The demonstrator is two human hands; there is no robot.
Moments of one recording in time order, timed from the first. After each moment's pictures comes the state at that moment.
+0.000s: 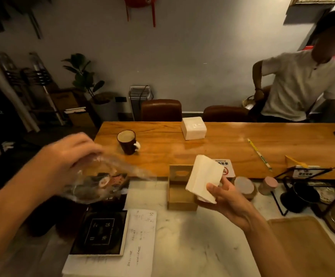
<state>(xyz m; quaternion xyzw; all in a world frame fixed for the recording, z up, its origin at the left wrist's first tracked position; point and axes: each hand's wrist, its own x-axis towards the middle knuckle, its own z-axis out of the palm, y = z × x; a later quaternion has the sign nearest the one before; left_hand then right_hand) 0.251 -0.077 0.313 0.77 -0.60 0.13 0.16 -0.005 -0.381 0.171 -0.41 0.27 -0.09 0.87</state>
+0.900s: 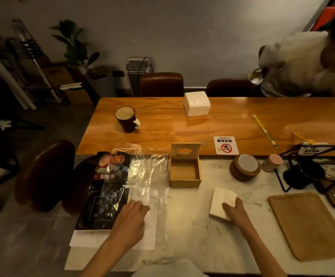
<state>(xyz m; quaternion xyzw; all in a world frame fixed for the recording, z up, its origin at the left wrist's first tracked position) 0.138 -0.088 0.045 0.86 -0.49 -0.10 0.08 -0.067 -0.386 -0.010 -0.61 0.57 -0.03 0.55</state>
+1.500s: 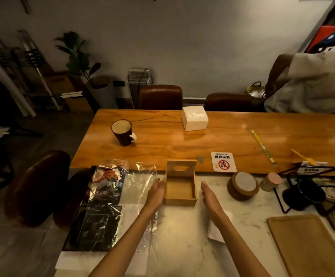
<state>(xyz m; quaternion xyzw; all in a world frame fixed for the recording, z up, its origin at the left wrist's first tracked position) 0.179 -0.256 0.041 0.81 -0.11 -0.36 0.45 0.043 -0.392 0.044 -0.60 0.46 -0.04 0.65</state>
